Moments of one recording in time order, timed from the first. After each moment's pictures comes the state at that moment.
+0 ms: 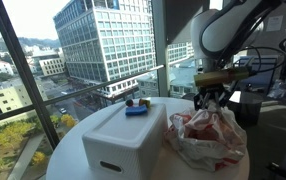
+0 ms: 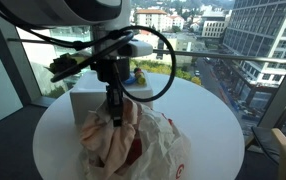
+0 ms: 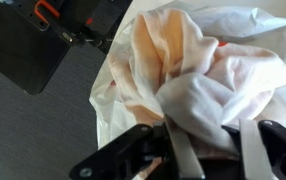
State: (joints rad) arm -0.09 -0.20 0.08 -2.57 -0.12 2.26 0.90
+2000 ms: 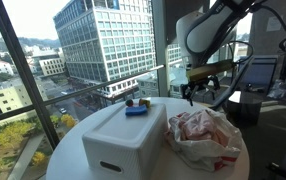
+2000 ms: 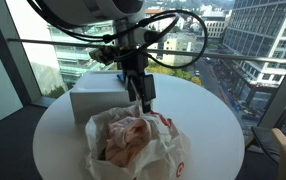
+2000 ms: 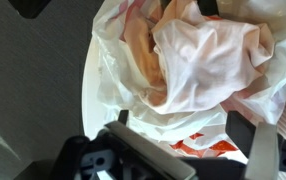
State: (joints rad) arm -0.02 -0.05 -0.01 -2.36 -0.26 2.23 0.74
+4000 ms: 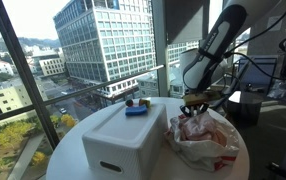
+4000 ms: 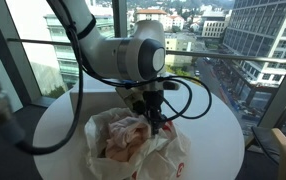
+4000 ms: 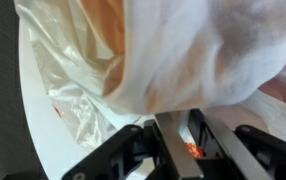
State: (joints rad) arm -0.03 0.30 -0.10 -2.29 -0.21 2.59 0.69
